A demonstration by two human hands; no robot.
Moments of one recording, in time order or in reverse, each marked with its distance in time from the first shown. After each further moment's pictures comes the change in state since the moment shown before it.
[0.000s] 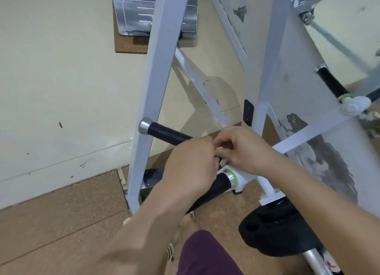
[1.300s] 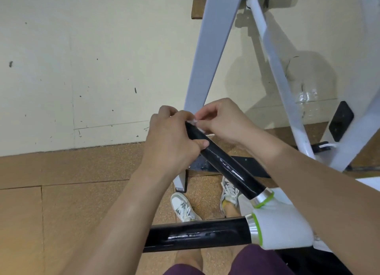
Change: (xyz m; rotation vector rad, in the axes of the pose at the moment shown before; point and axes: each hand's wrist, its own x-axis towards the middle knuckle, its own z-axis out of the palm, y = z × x) left_hand 0.053 -0.064 -0.003 -0.024 0.271 -0.641; right_hand 0.153 -0.003 0.053 0.788 -0.277 0.046
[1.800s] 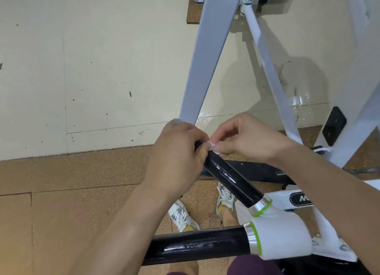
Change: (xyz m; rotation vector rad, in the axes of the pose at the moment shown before) left_hand -0.009 0.003 0.009 0.003 0.056 0.274; right_hand -0.031 0.006 -0.036 -0.046 -0.204 0.016
